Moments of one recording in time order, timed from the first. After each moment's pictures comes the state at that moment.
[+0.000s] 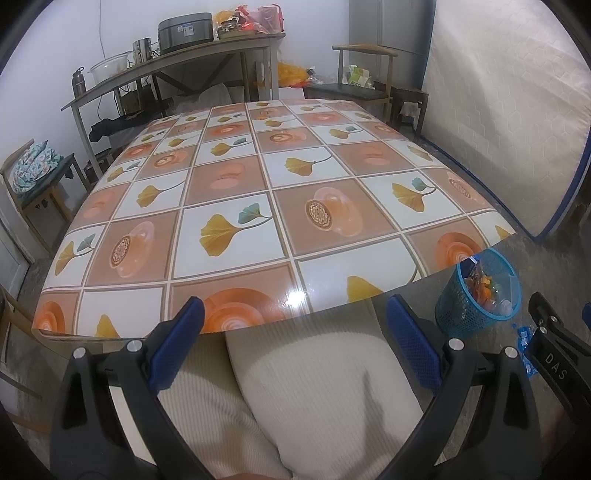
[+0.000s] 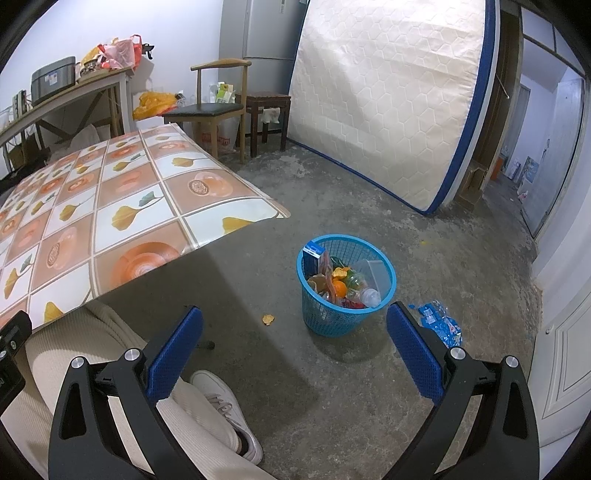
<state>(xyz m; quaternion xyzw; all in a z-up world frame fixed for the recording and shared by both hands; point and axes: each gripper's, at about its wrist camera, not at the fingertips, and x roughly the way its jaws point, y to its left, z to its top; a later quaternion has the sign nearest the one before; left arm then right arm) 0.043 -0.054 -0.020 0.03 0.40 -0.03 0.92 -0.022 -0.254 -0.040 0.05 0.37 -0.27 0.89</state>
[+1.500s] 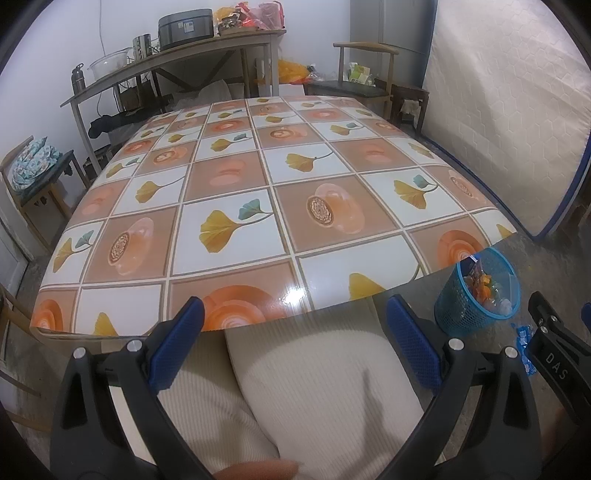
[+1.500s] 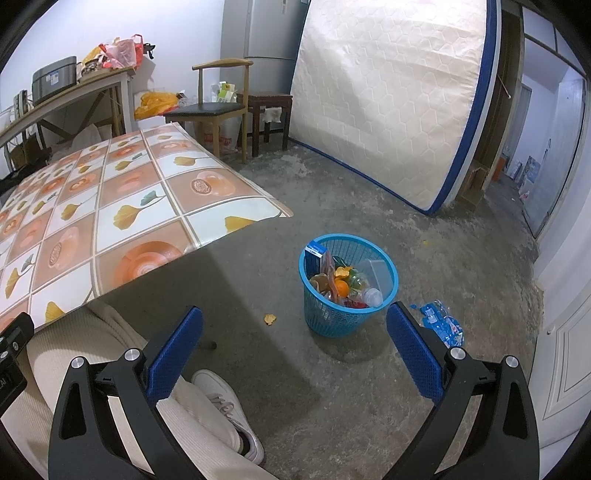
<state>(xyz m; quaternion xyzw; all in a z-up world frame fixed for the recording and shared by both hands) 0.044 -0.056 -0.022 0.03 0.40 -0.03 0.91 -0.021 -0.252 -0.036 0.05 0.37 -0.26 0.89</state>
